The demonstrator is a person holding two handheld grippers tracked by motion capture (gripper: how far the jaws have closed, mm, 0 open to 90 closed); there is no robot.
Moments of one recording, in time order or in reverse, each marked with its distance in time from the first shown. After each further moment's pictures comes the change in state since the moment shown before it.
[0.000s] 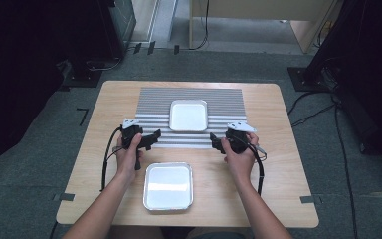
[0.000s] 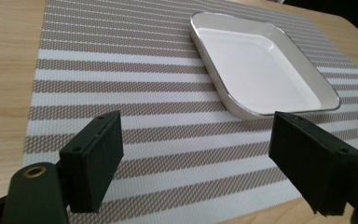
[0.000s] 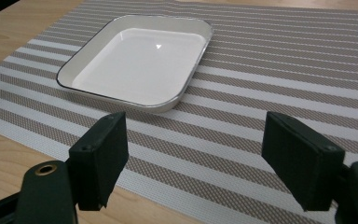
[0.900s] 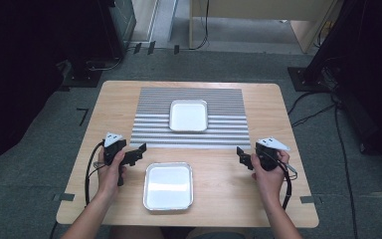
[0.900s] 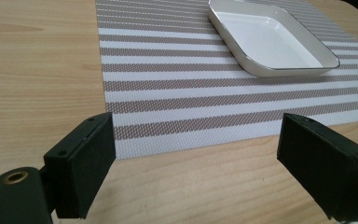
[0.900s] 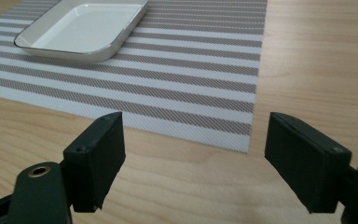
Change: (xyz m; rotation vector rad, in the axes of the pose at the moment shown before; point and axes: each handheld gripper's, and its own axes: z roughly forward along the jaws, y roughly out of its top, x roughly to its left) left arm 0.022 -0.031 -0.057 -0.022 0.024 0.057; right arm -0.056 -0.041 -0.067 0.014 -0.068 0.041
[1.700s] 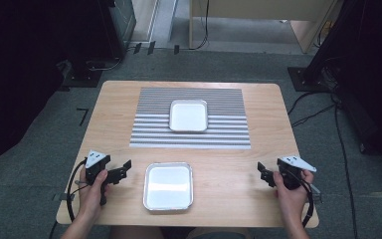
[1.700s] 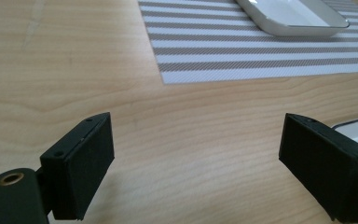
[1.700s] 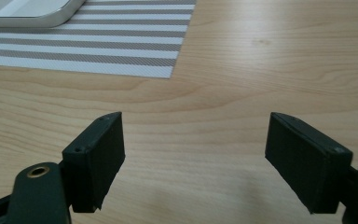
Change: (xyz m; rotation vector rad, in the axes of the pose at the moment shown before) left arm 0.025 -0.041 -0.051 0.007 0.036 0.012; right arm -0.044 -0.043 -0.049 0.012 -0.072 0.053
